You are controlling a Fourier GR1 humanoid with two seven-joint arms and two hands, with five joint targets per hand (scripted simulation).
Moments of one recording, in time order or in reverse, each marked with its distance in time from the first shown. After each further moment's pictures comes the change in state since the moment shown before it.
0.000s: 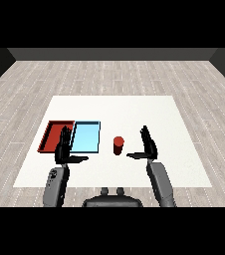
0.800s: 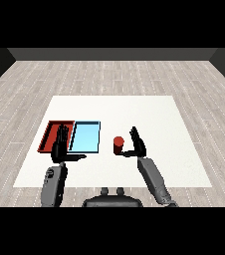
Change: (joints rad) left arm -0.017 0.014 0.028 -0.038 0.030 -0.010 0.058; right arm -0.145 0.005 0.122 0.298 -0.151 -0.074 -0.115
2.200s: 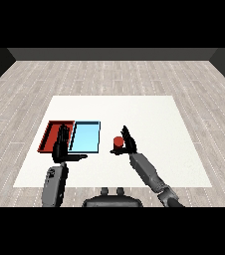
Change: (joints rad) left arm -0.001 -0.009 -0.007 0.001 -0.023 0.012 -0.009; right arm -0.223 -0.001 0.189 0.346 -0.286 -0.048 -0.143
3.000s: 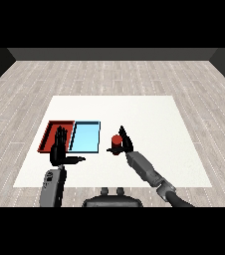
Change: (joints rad) left arm 0.047 0.004 0.008 -0.033 0.012 -0.016 -0.021; right arm -0.120 0.001 0.169 0.163 -0.201 -0.091 -0.058
